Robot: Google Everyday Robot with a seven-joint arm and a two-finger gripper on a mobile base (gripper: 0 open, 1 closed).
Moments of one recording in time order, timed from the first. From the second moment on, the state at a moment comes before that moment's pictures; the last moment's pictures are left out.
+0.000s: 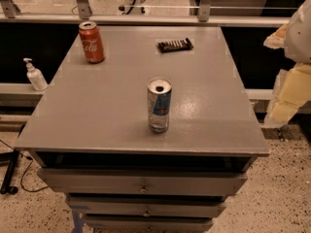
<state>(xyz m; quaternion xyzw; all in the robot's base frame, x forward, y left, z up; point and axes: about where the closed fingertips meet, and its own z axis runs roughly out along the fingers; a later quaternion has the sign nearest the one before) 0.438 -0.216 0.977 -0.60 0.78 -0.04 0.16</state>
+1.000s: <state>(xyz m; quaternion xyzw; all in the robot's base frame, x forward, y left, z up) 0.471 -0.198 0.981 -0.62 0.75 -0.03 0.21</state>
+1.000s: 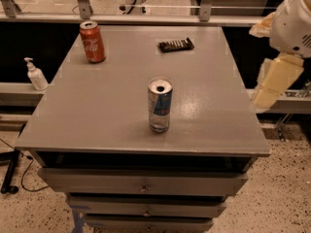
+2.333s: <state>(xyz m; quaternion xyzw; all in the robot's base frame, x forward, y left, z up) 0.606 -0.054 0.997 -0.68 0.65 0.05 0.34</state>
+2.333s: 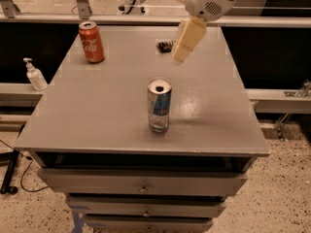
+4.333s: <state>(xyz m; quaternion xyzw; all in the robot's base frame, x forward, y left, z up) 0.758 0.119 0.943 -0.51 0.67 0.27 0.47</state>
